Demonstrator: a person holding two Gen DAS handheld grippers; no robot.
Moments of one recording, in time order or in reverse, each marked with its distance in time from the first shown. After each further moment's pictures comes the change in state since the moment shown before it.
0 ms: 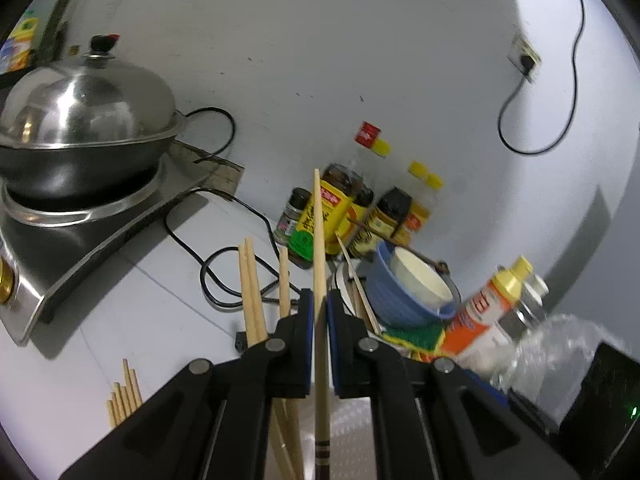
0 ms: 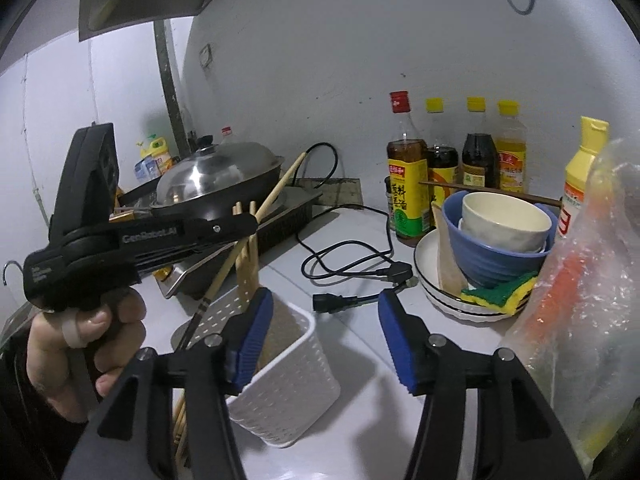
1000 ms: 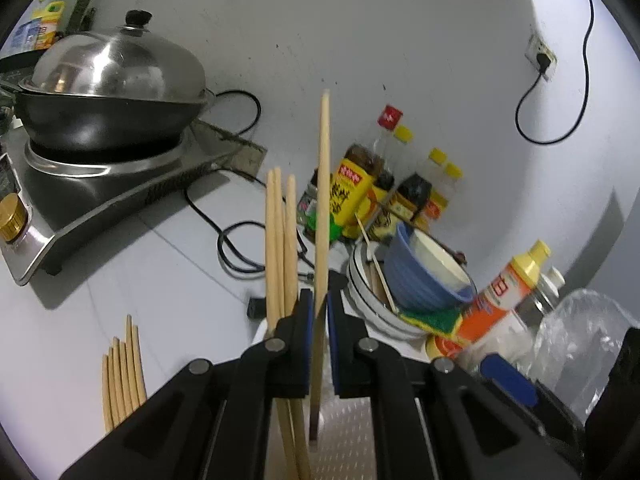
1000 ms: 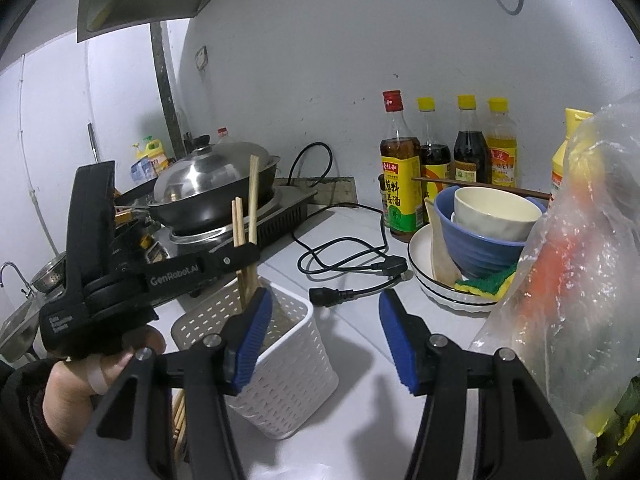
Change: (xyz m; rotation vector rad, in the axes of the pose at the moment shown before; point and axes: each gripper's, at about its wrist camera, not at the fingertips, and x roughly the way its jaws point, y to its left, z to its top) left arm 0.001 0.007 -0.037 -0.033 0.018 0.051; right arm -0.008 0.007 -0.010 0.003 -0.002 -0.021
